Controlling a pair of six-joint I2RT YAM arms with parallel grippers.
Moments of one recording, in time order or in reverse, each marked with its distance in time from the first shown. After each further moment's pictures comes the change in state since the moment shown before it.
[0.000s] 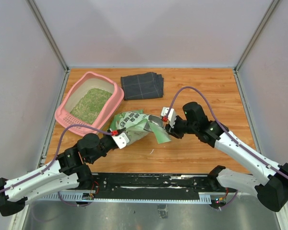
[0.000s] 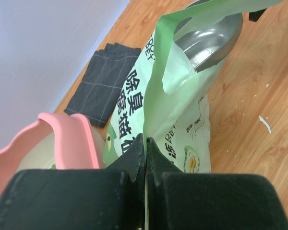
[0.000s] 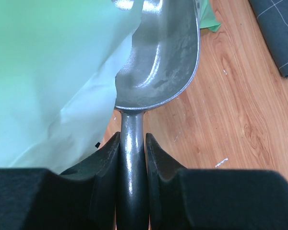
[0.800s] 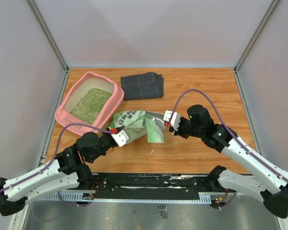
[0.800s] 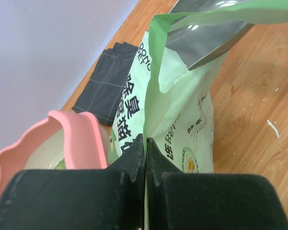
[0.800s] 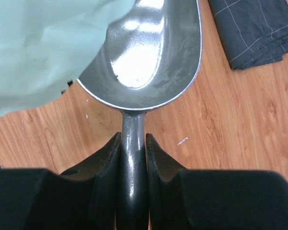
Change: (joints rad) left arm 0.000 0.013 0.033 -0.006 -0.045 0.001; right arm 0.047 -0.138 0.012 -0.091 0.152 -0.124
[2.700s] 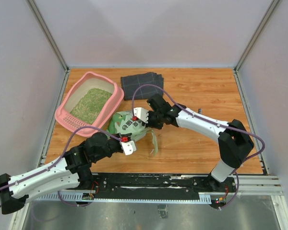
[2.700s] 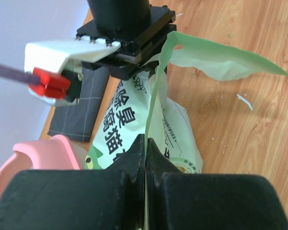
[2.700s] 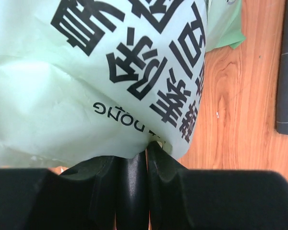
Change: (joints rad) left arm 0.001 0.079 -0.060 0.011 0.205 0.128; right arm 0.106 0.762 0.407 -0.027 0.058 -0.115
